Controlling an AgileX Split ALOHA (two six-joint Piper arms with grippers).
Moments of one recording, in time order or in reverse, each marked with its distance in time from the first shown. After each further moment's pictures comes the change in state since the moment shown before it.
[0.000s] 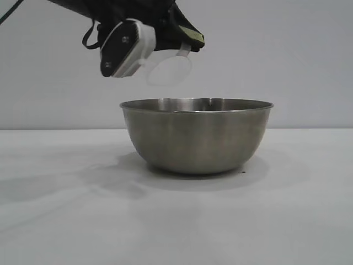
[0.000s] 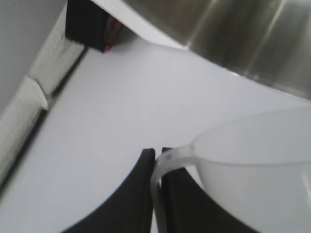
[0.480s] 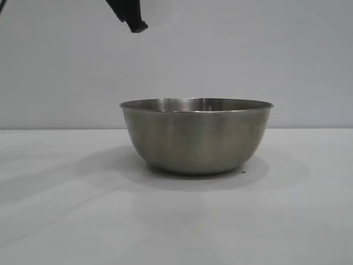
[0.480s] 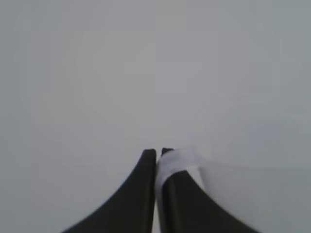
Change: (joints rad) left arm 0.034 -0.037 0.000 -0.894 -0.102 -0.930; right arm 0.000 0.000 0.000 0.000 0.000 0.000
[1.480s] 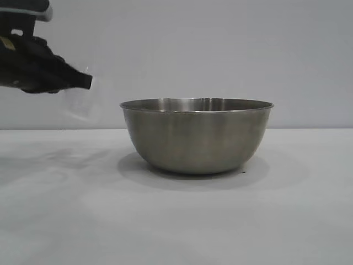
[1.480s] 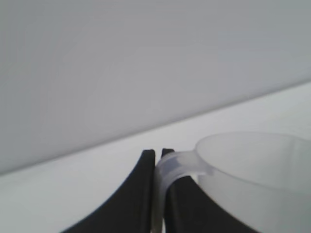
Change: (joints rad) left arm 0.136 0.206 0.370 -0.021 -0.263 -0.640; right arm 0.000 0.000 0.000 0.000 0.000 0.000
